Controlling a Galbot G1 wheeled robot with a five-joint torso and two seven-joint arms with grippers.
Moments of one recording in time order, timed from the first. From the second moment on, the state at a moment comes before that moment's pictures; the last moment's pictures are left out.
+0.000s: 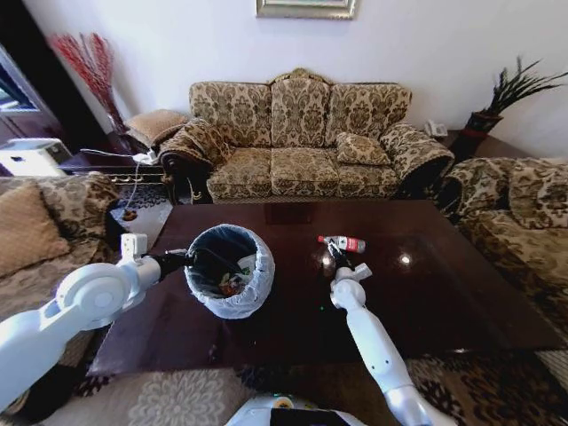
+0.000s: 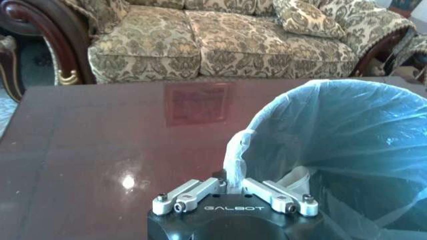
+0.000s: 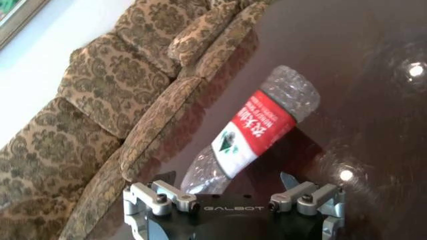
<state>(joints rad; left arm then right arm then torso) 1.47 -0.37 -0.80 -2.24 -1.52 0.56 -0.38 -0.85 1.38 0.30 1.30 1.13 0.10 0.28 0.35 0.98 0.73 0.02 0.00</state>
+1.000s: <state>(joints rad) 1.47 -0.39 -0.81 -2.25 -1.52 0.55 -0.37 -0.65 1.40 0.34 1.03 1.34 0.06 0.14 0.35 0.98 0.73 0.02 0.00</state>
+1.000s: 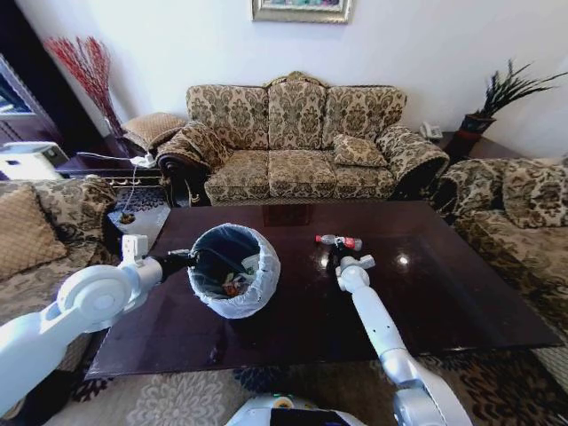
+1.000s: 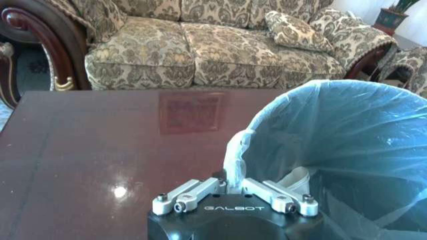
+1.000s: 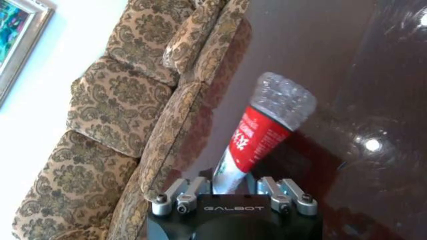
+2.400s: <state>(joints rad) 1.43 -0.29 -0.84 -2.22 -1.70 0.63 -0.43 -0.89 1.29 -0.17 2.08 0.59 -0.03 -0.19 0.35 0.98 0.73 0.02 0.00</state>
